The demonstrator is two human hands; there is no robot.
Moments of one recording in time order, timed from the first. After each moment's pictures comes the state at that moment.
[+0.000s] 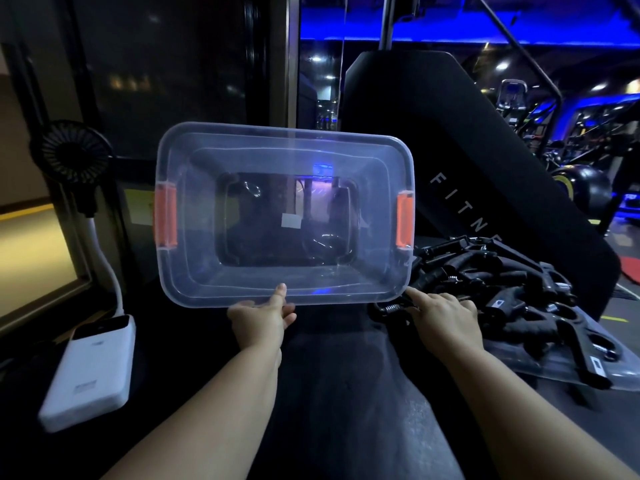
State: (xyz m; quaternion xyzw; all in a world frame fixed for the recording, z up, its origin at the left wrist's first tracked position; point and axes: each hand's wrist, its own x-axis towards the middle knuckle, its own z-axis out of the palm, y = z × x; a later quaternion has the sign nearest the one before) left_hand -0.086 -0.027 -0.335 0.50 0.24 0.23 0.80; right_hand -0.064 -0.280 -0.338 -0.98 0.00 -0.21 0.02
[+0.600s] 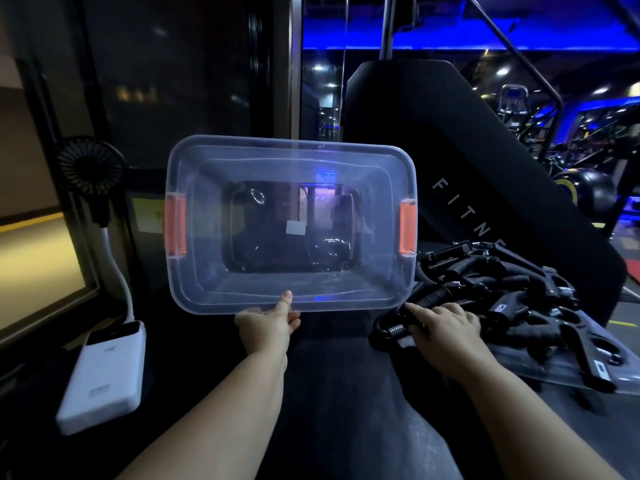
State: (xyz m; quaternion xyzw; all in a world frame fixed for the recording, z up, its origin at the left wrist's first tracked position) left_hand -0.085 -0.027 -0.337 0.49 0.23 0.22 0.81; right_hand -0.091 -0.276 -0.332 -0.98 -0.04 -0.17 0.03
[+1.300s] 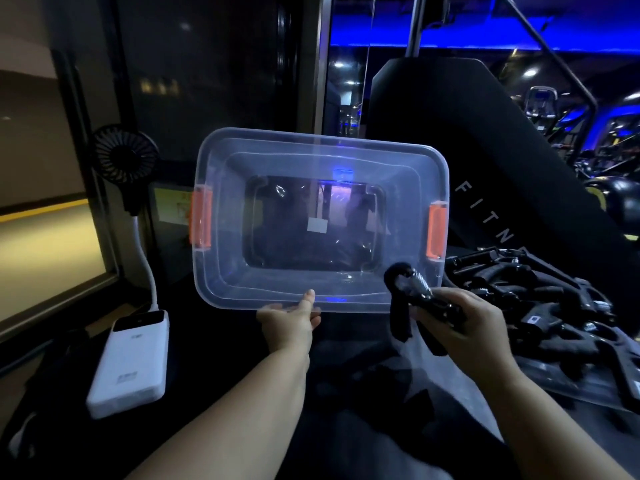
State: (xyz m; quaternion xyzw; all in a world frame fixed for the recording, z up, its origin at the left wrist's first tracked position) left_hand -0.080 -0.024 -0.343 0.50 0.24 0.22 0.80; right_hand -0.109 -0.250 -0.308 -0.83 -0.19 -0.35 0.38
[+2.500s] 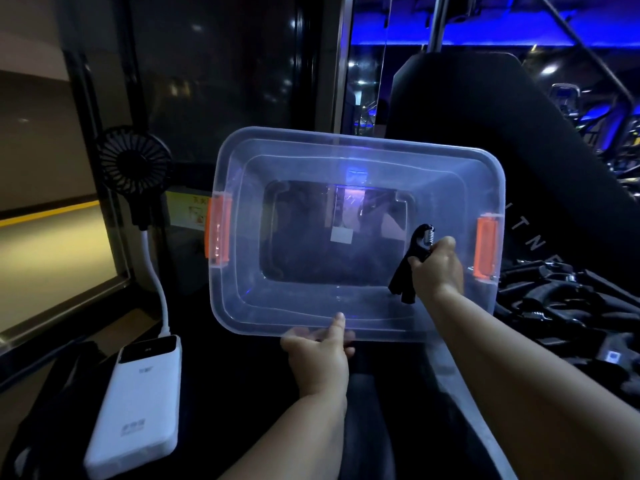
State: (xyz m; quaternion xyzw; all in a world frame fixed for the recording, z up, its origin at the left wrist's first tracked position) left_hand -0.085 -0.025 -0.341 0.50 0.20 0.24 0.81; right_hand 0.037 -0.161 -0.274 -0.87 0.08 -0.25 0.41
